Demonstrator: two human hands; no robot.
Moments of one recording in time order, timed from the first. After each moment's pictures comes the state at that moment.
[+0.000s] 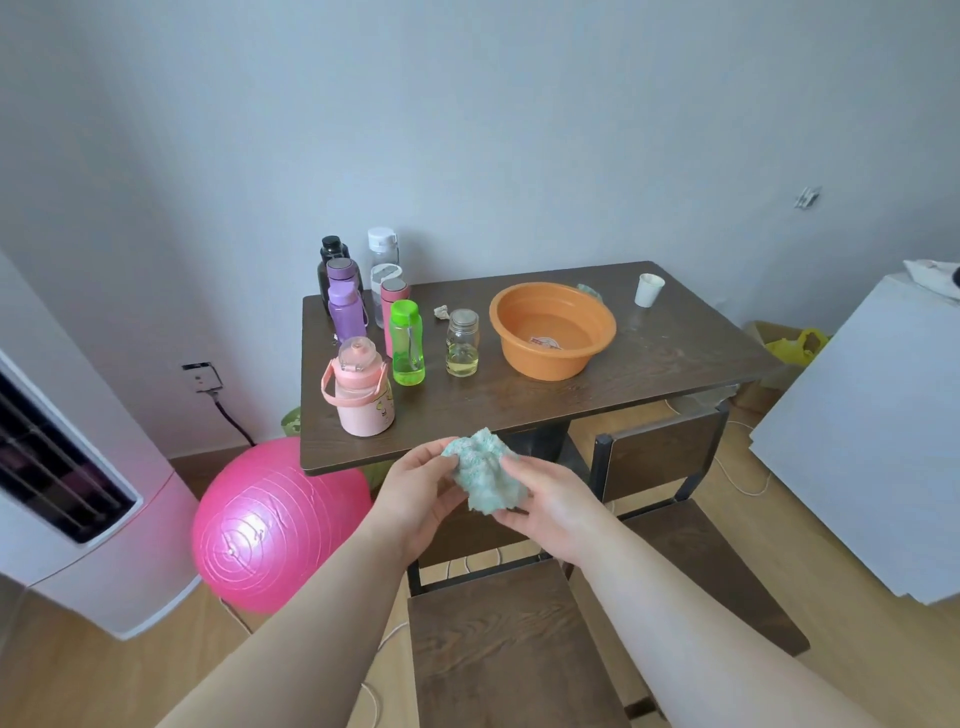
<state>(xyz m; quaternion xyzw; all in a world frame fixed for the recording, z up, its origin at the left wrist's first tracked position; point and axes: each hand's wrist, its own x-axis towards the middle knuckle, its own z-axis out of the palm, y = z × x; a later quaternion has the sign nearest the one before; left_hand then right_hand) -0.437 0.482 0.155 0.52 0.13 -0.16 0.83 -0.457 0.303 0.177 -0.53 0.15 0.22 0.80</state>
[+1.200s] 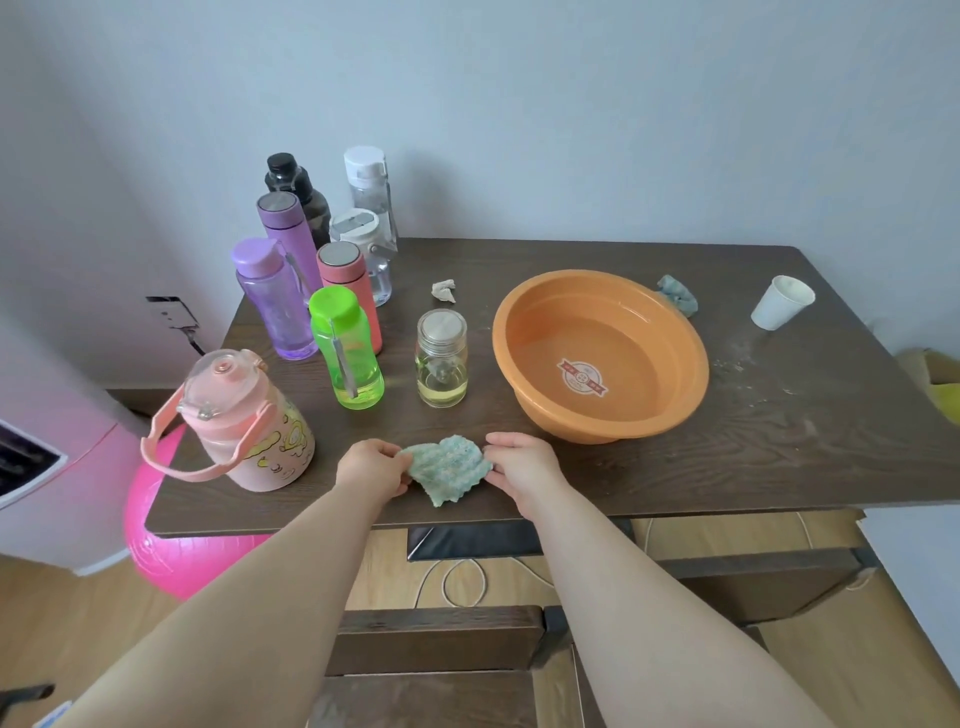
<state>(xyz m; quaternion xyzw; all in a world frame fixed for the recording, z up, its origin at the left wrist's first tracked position) -0.125 0.432 -0.028 0.74 0.40 -0.10 0.53 -0.091 0.237 -0.005 -0.64 0.25 0.26 0.68</state>
